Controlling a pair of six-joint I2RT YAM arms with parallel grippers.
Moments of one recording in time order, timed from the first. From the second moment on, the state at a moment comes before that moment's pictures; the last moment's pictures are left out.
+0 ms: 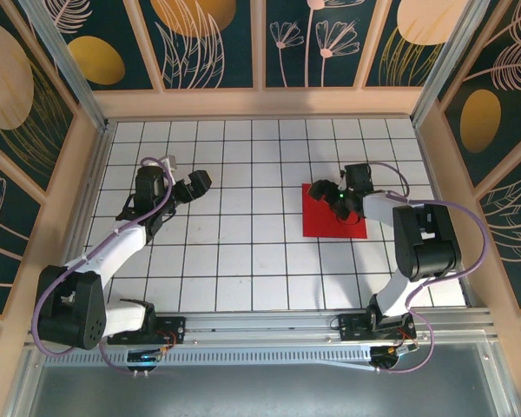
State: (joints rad) left arm -0.20 1.28 0.68 0.09 0.27 -0.64; right arm 0.20 1.68 0.82 -0.06 -0.36 0.70
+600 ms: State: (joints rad) left arm -0.20 1.29 0.70 0.07 0.23 -0.64; right arm 0.63 1.89 1.04 0.08 -0.22 1.06
